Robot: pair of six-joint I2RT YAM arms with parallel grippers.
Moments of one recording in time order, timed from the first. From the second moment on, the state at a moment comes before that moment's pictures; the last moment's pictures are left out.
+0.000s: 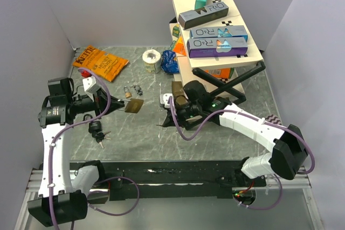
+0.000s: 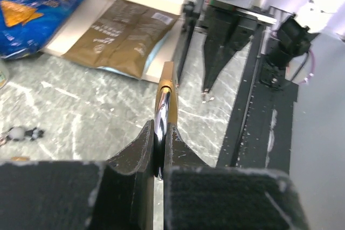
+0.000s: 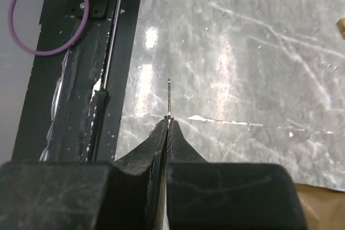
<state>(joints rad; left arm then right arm) 0.18 0.93 1.07 -0.85 1.35 0.56 0.79 1.36 1.03 -0.34 -0.76 -0.49</state>
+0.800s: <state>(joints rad) 0.27 1.00 0.97 -0.36 0.82 -0.20 1.00 1.91 1.53 -0.34 -0.24 -0.30</state>
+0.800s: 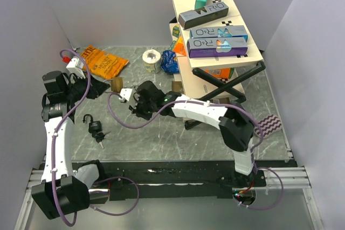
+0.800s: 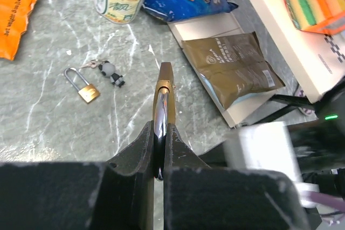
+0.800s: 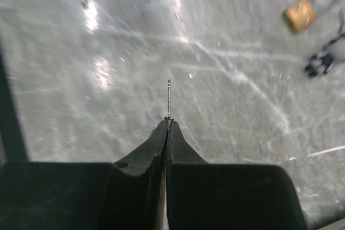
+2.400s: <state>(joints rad) 0.27 1.03 0.90 -0.47 0.73 -0.08 0.87 2.20 1.67 -0.24 -0.10 -0.36</state>
